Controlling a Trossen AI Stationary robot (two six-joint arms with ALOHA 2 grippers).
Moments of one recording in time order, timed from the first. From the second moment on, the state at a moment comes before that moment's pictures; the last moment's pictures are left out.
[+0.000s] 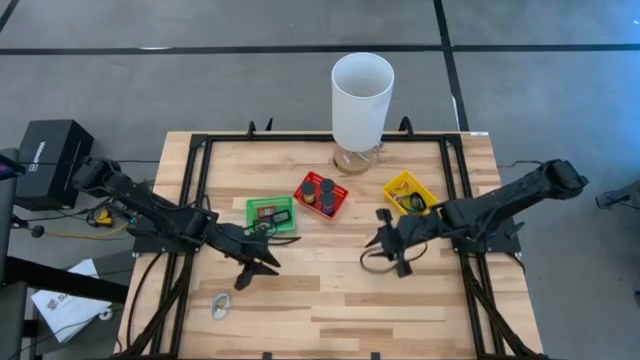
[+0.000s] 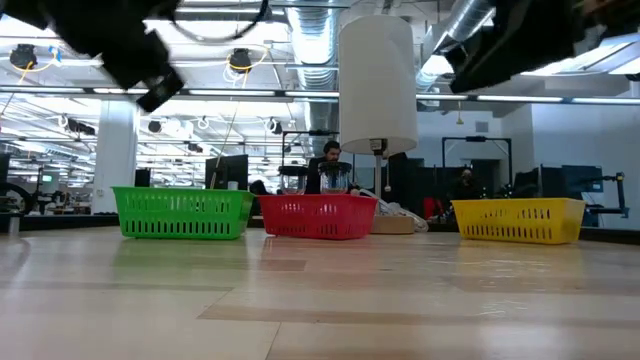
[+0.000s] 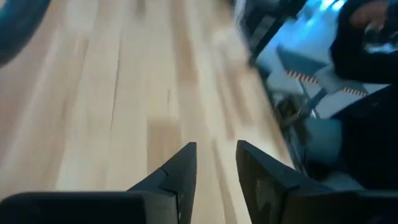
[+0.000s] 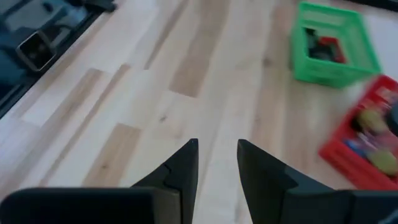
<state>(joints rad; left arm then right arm) -0.39 1.13 0.54 0.08 -0.01 -0.42 0.31 1.18 0.69 -0.17 0.06 -0.07</state>
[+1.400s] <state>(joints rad) -0.75 1.19 0.54 -0.53 0.10 -0.72 0.15 0.97 0.47 -0.01 0.05 0.07</state>
